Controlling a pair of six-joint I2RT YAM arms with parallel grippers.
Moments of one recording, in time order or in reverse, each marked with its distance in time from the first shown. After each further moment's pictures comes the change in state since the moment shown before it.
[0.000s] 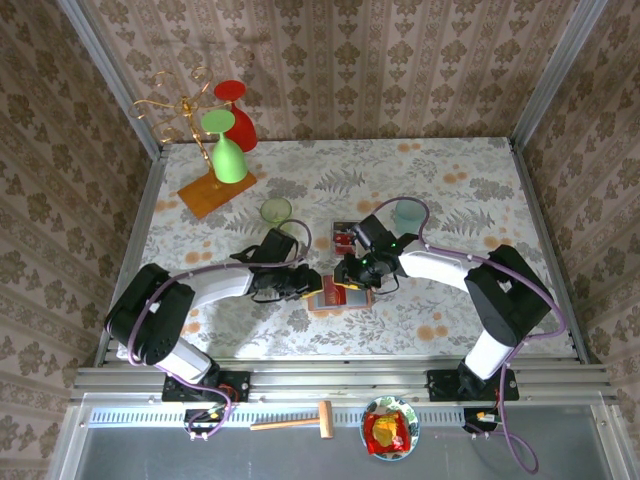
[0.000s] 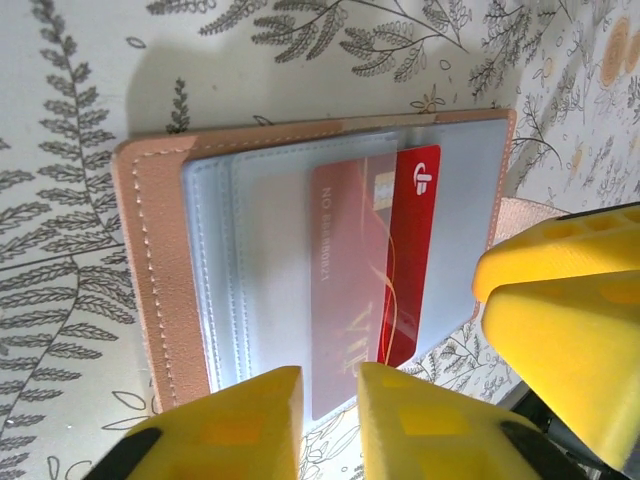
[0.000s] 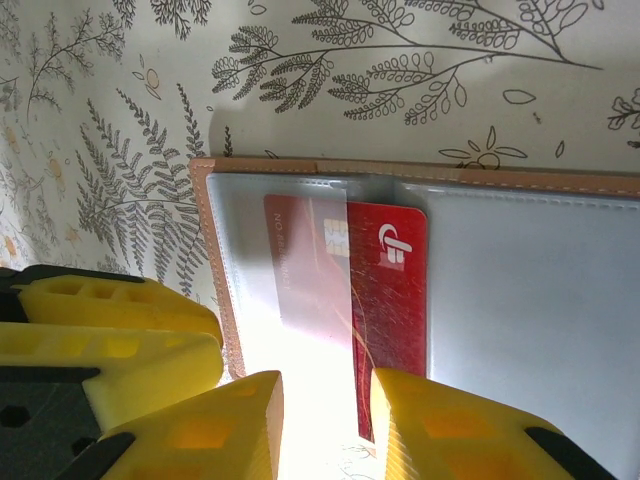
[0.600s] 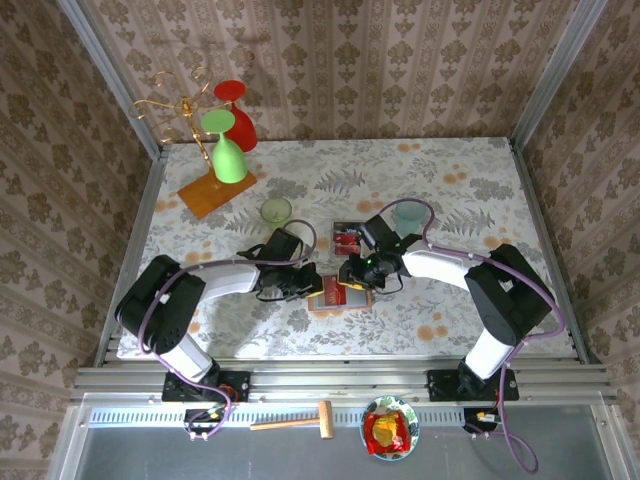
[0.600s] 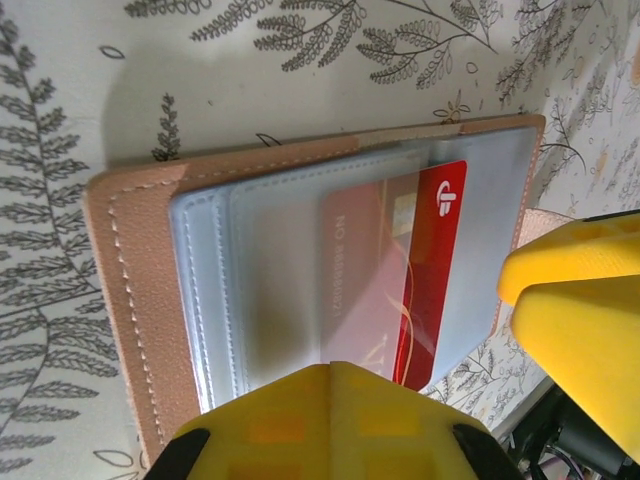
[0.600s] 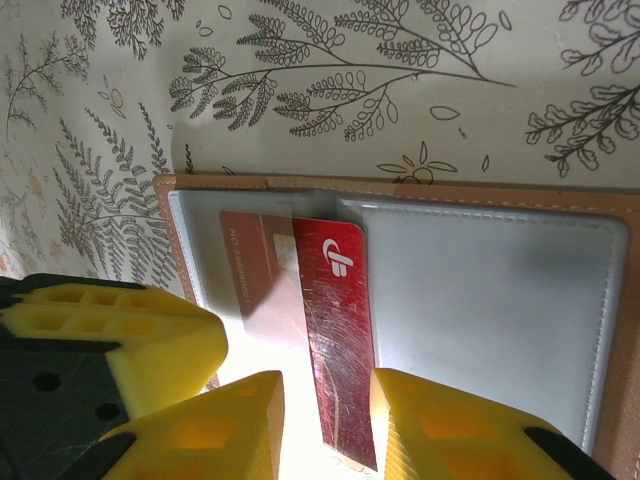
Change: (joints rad) left arm -0.010 0.077 0.022 0.028 0.004 0.000; right arm -0.037 0.000 -0.030 0.019 -0.009 -0.003
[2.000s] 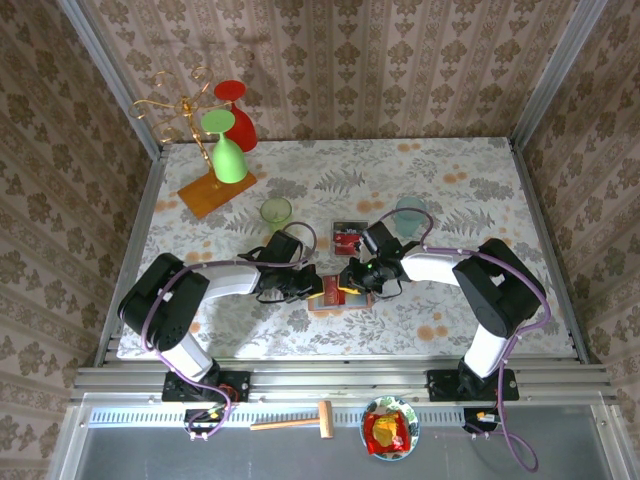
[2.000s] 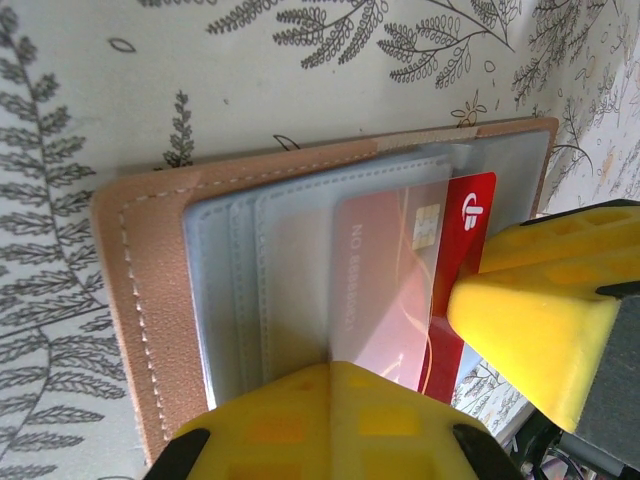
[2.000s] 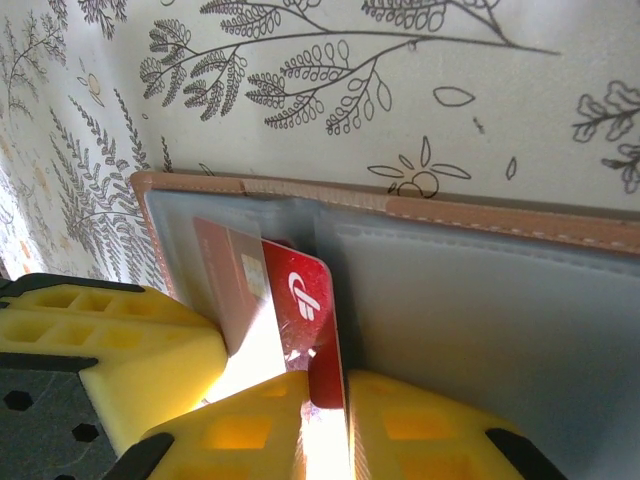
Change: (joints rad) left arm 0.000 0.017 -0.026 0.054 0.011 -0.008; right arm -0.013 0.061 -0.076 0.171 -0.101 0.032
